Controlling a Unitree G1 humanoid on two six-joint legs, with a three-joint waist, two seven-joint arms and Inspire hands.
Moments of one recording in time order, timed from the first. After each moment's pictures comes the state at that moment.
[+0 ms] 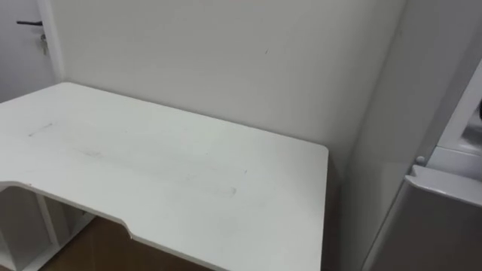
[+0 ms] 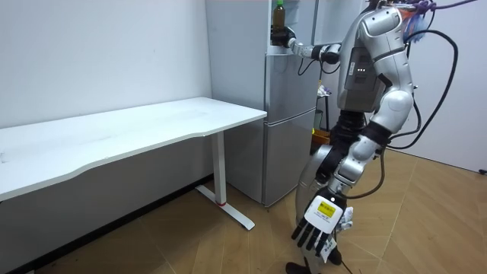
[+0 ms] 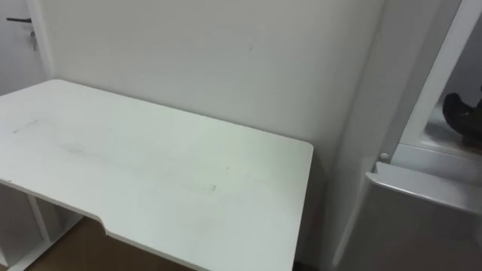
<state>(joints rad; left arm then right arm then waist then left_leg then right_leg) 0.43 0.34 0.09 0.72 0.11 0.11 -0.01 -0.60 -0.74 -0.04 0.69 0.47 -0.23 -0.45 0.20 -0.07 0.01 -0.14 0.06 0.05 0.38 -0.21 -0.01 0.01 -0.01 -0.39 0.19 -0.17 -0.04</state>
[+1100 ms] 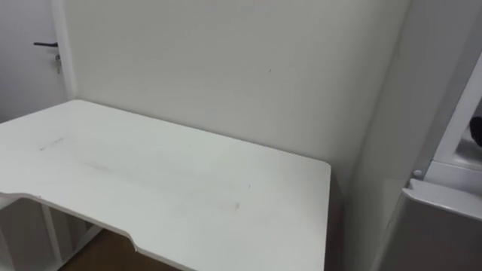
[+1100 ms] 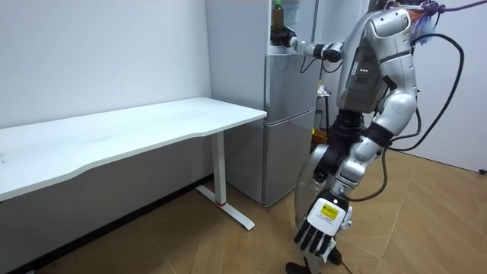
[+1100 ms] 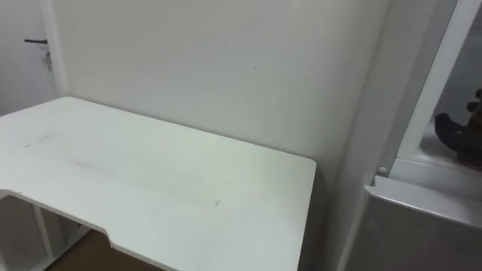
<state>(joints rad) 0.45 0.34 0.12 0.71 0.11 0.18 -0.01 -0.56 -0.74 -0.10 0.77 0.39 -0.17 -0.27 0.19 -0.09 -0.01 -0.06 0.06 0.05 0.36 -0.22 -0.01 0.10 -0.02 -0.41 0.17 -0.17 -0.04</state>
